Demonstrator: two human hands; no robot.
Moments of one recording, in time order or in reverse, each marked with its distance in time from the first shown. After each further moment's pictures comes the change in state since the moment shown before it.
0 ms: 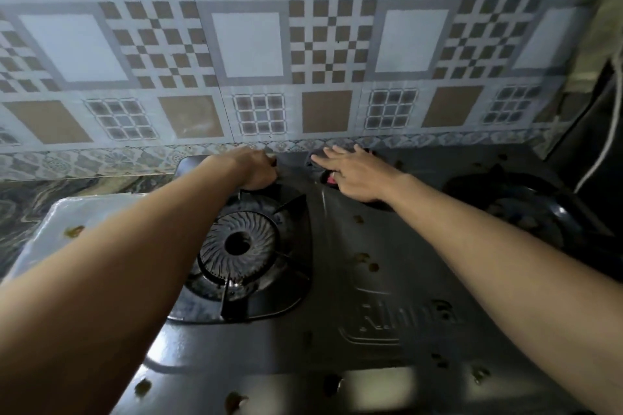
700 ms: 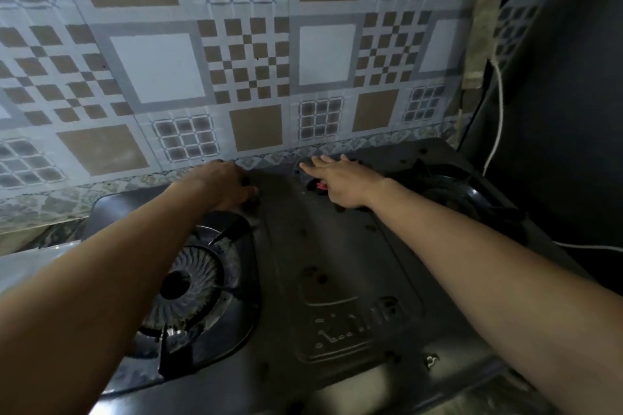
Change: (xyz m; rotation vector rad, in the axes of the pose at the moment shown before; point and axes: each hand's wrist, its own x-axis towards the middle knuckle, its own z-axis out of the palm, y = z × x) left_hand 0.011 0.055 -0.007 0.005 0.088 0.153; right_hand -0.047 0.050 -0.012 0.000 -0.037 0.226
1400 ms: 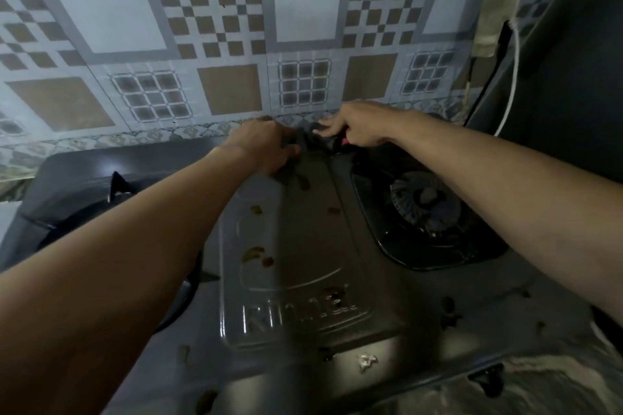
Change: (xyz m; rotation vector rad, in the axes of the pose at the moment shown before) left_hand 0.039 0.110 0.013 -0.066 0.130 0.174; right_hand 0.027 0.110 -0.033 0.002 -0.070 -0.074
